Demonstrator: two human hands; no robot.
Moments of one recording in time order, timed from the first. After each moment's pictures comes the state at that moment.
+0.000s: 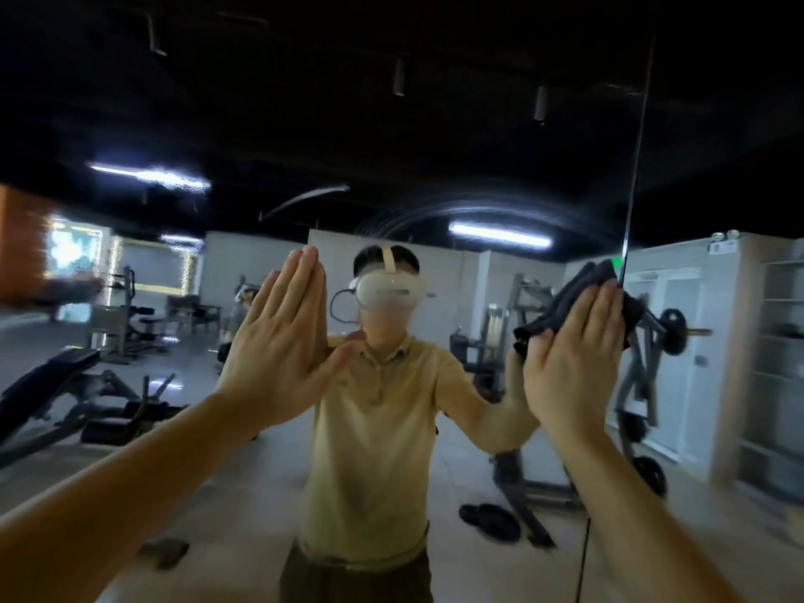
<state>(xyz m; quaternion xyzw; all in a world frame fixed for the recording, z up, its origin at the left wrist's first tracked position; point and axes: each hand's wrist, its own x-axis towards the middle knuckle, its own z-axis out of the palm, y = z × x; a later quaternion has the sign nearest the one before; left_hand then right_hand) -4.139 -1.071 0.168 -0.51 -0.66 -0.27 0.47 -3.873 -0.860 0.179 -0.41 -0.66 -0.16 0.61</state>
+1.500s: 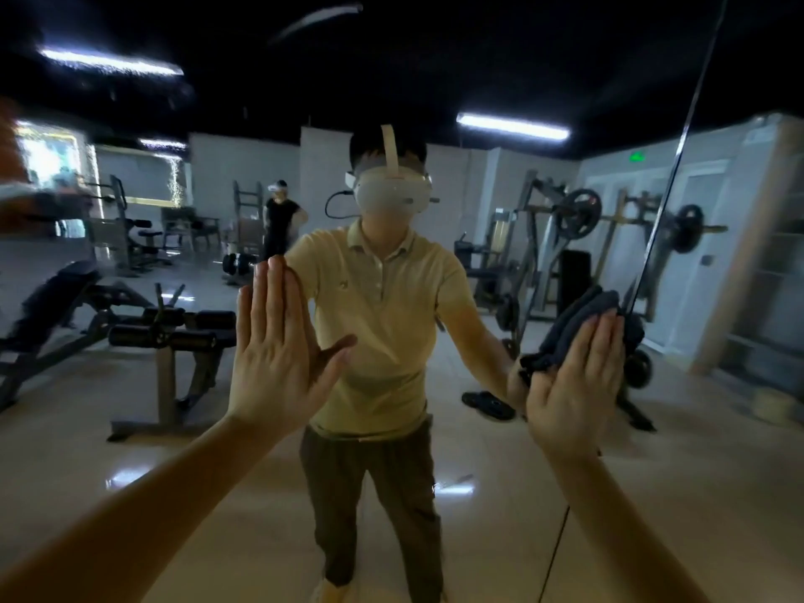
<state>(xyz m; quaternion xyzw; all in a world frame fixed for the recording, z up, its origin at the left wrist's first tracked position) -4.149 -1.077 0.013 -0.48 -0.67 -0.35 0.44 -3.866 -0.868 -0.008 -0.43 -0.69 -0.14 0.57</state>
